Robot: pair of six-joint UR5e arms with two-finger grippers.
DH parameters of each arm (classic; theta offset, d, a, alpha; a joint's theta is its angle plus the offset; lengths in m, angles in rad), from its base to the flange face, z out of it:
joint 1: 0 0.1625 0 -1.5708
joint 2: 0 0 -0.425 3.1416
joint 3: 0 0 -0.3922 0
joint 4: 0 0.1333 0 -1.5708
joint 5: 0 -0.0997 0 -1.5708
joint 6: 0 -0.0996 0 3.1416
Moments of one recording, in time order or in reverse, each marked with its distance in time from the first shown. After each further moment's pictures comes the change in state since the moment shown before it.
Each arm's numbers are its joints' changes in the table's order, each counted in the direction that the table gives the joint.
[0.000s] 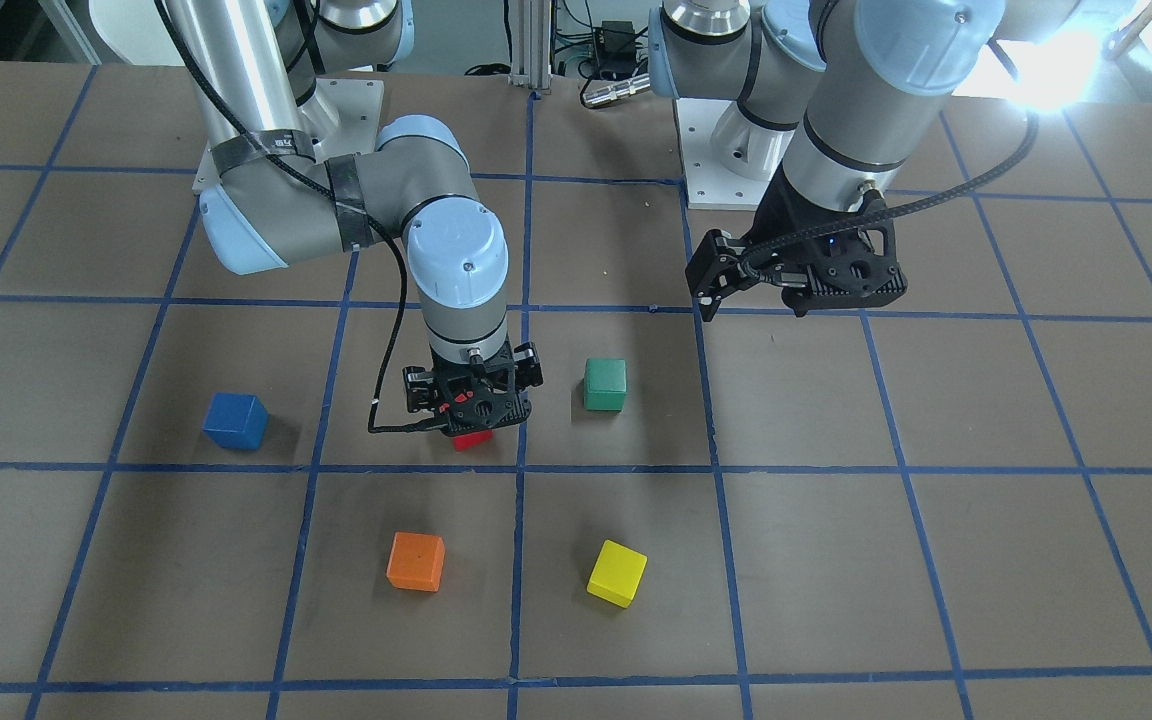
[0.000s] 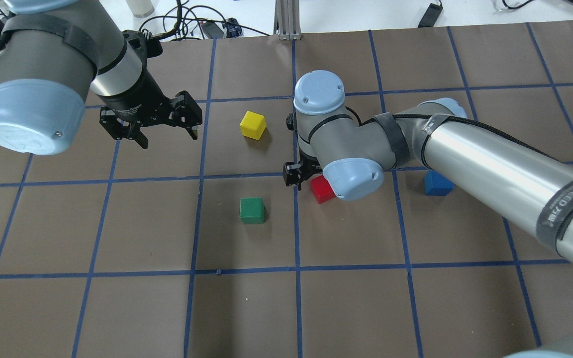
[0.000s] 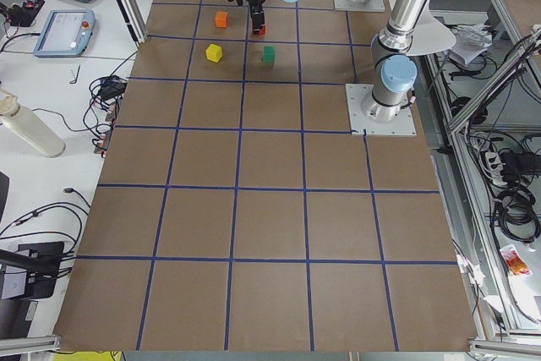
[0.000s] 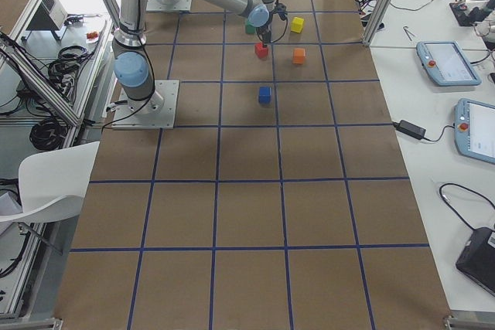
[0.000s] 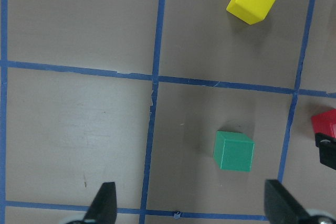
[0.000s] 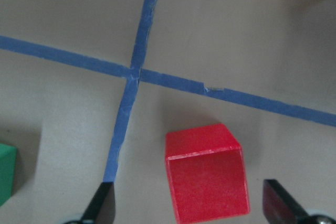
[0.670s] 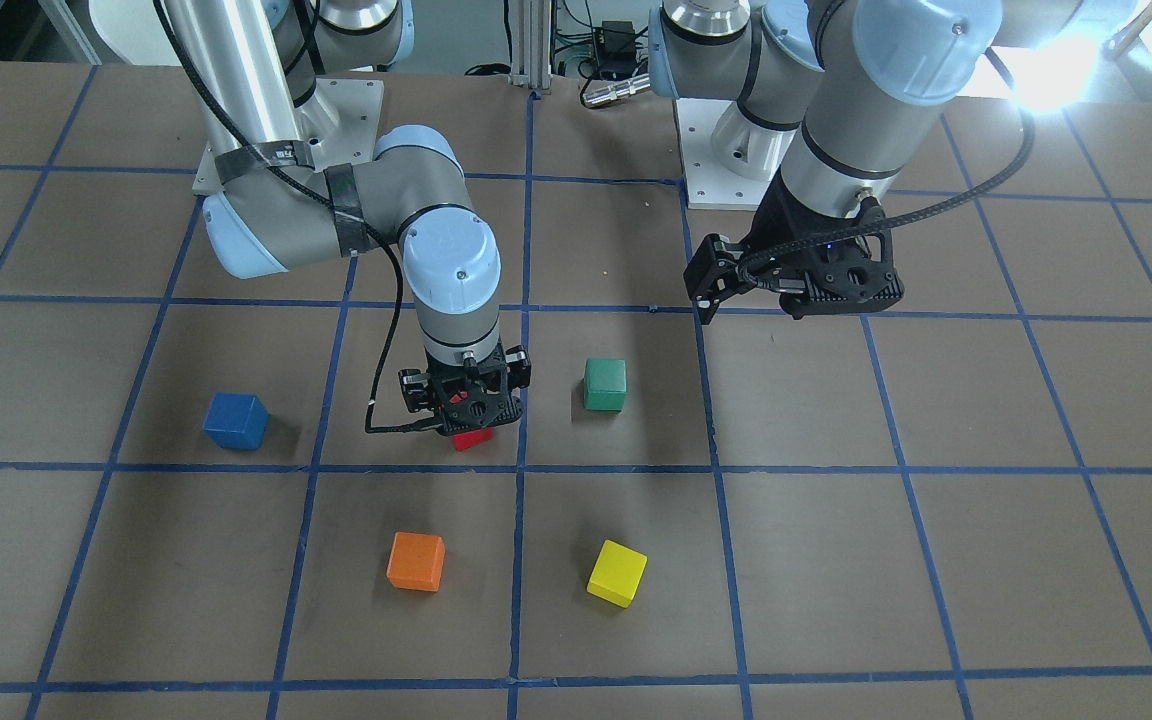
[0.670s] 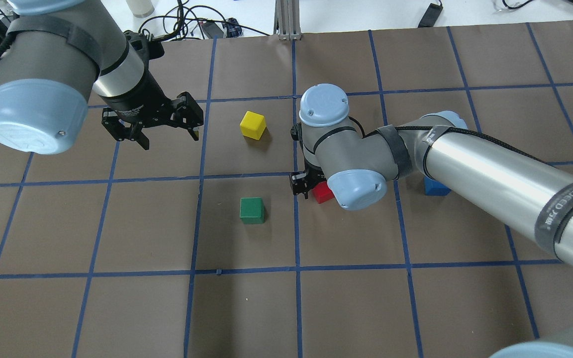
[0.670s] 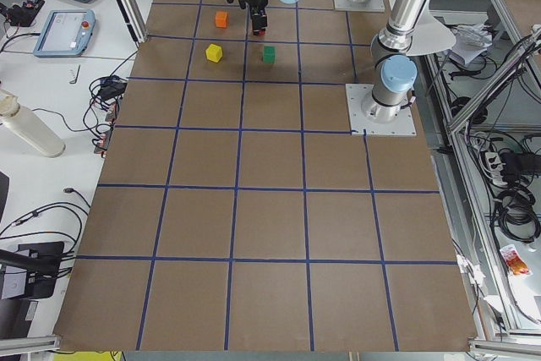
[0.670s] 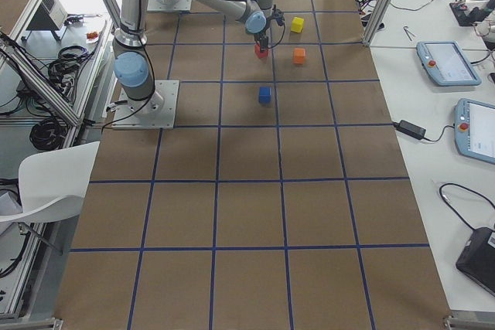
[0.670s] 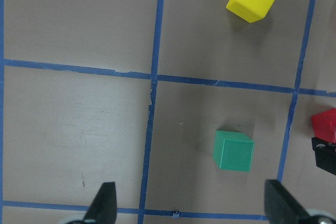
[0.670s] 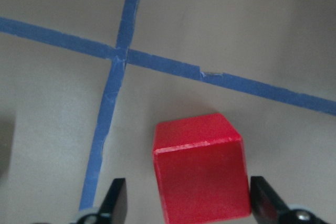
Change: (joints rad) left arm 0.000 0.006 -0.001 0.000 0.003 0.003; right arm -0.007 -0.006 0.046 -0.043 0.005 0.010
